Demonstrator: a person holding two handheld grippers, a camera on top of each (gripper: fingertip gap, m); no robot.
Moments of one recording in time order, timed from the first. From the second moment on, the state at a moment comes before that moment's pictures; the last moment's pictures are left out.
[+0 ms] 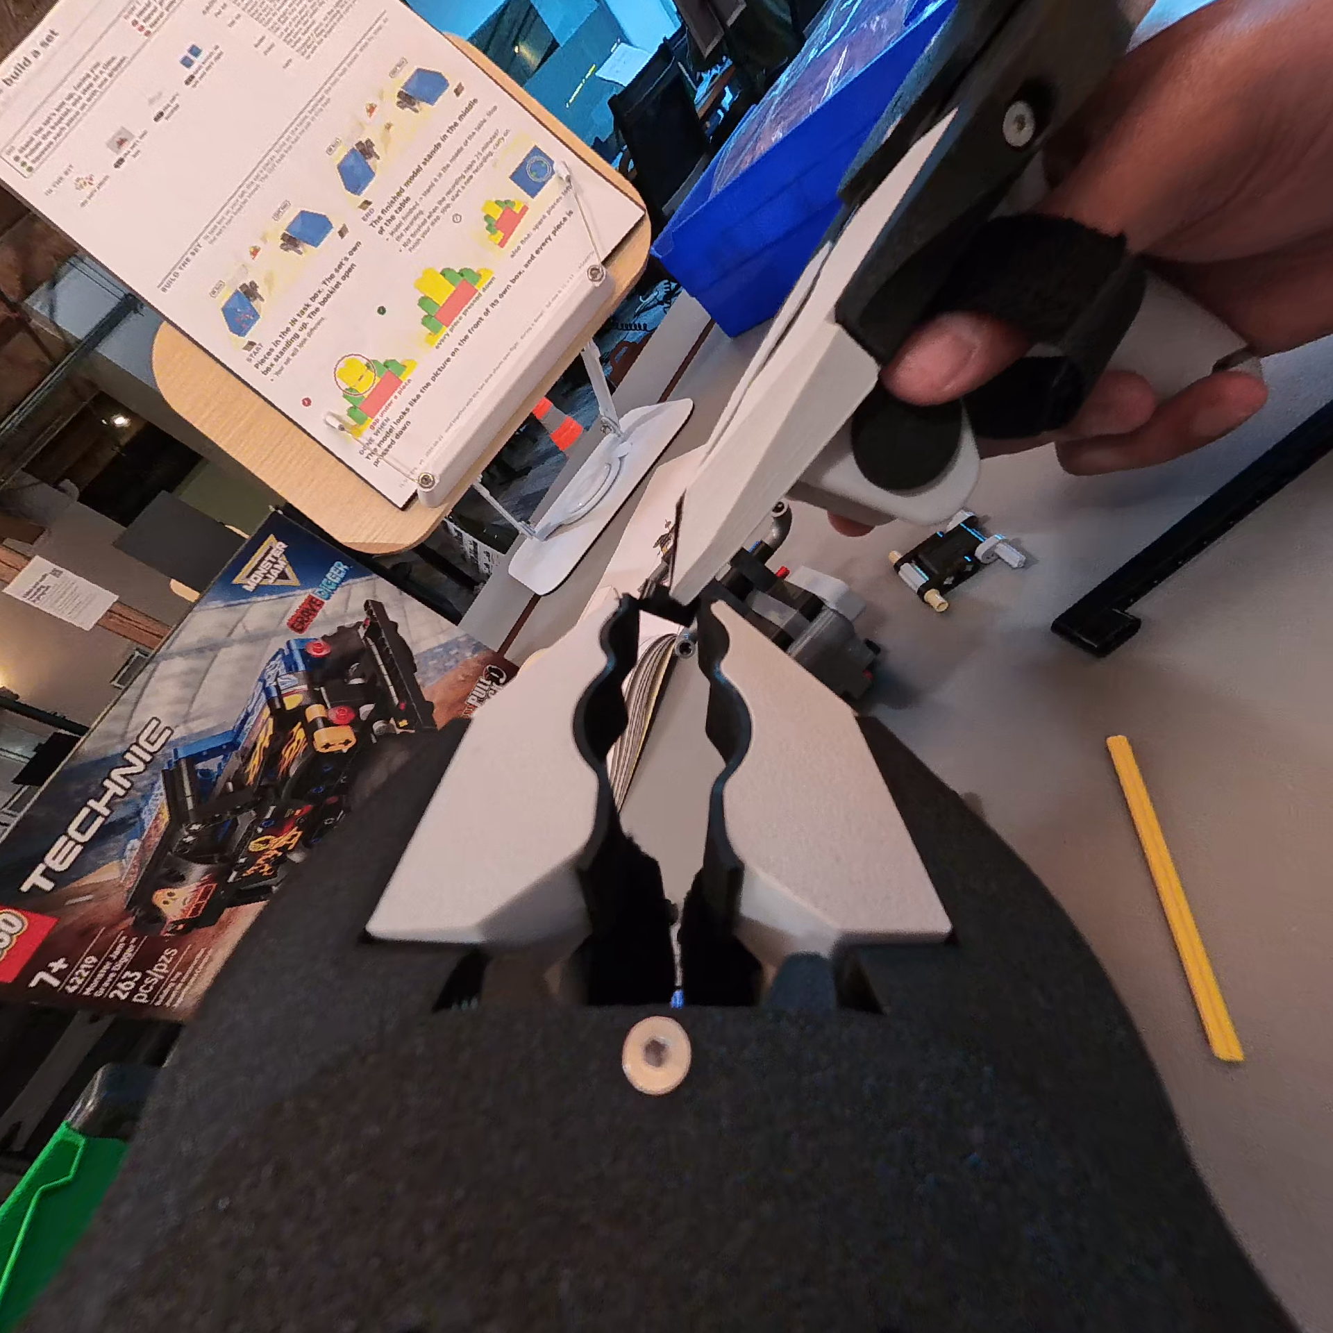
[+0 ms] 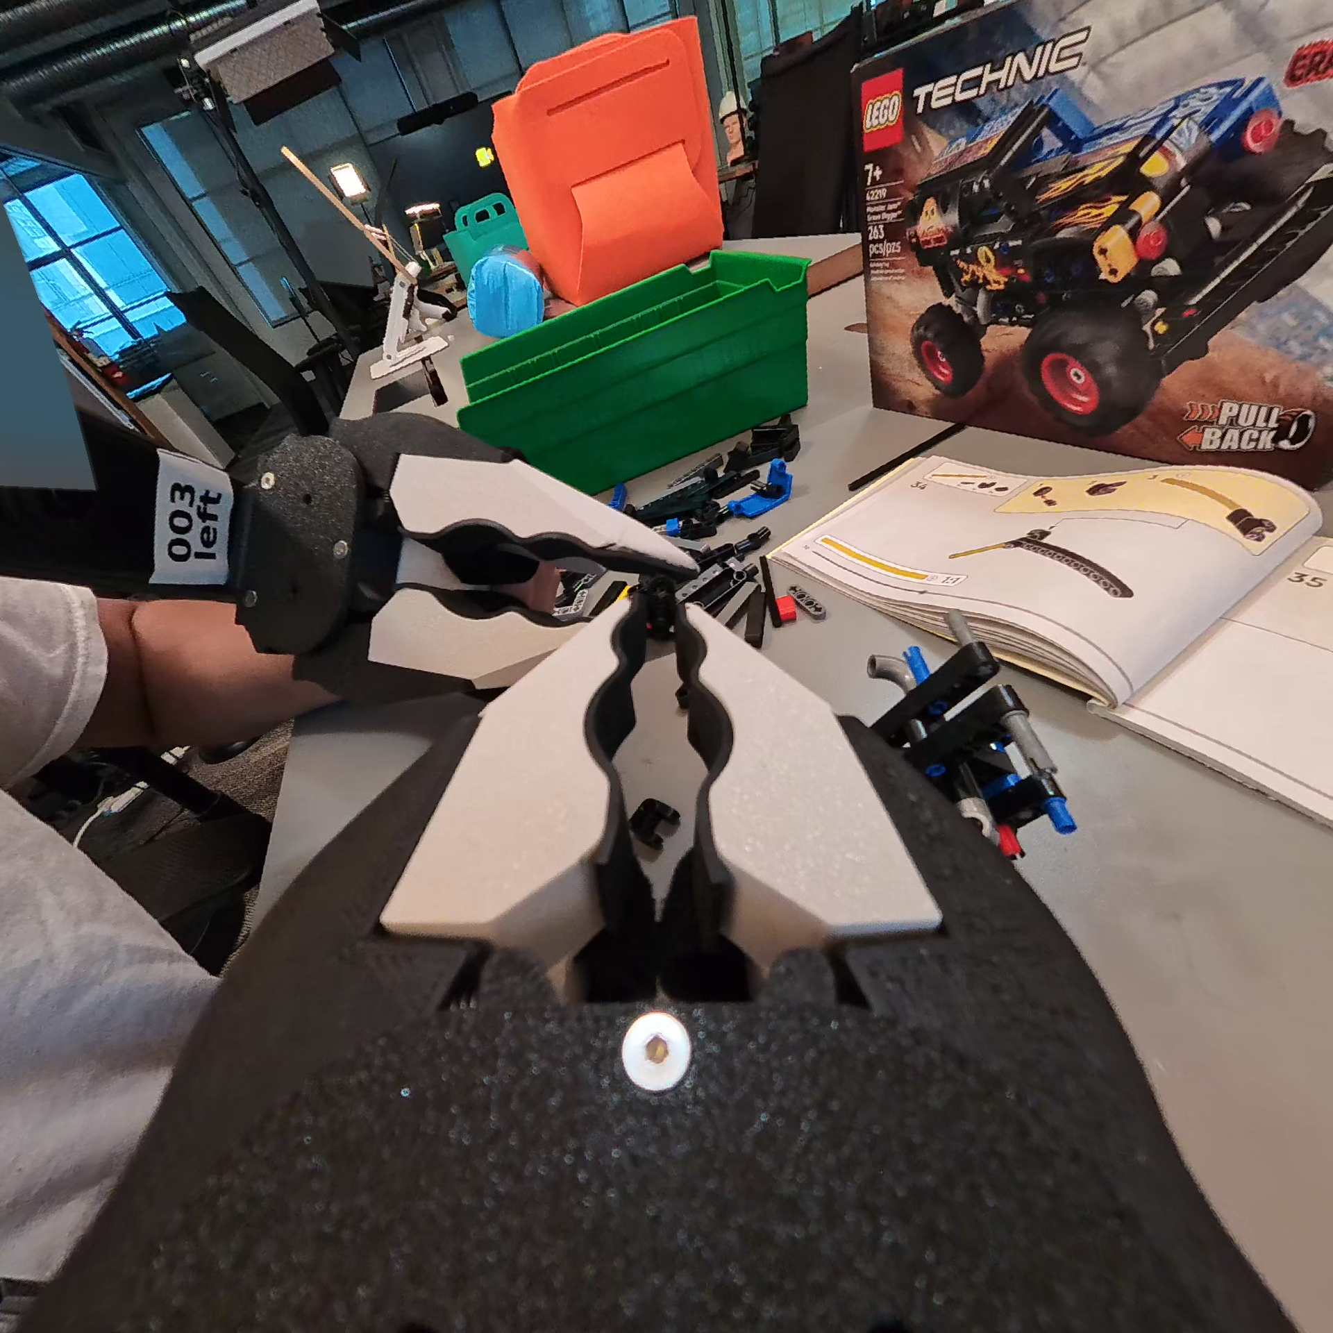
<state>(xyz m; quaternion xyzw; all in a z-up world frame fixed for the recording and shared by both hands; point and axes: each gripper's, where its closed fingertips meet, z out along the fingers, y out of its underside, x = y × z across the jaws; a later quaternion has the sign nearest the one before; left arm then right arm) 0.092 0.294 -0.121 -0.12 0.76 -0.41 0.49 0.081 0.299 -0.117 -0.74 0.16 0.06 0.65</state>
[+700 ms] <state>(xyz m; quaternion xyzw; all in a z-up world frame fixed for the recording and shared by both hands) 0.089 0.292 -0.120 -0.11 0.76 -0.41 0.50 0.079 0.299 -0.116 -0.75 0.15 0.05 0.65</state>
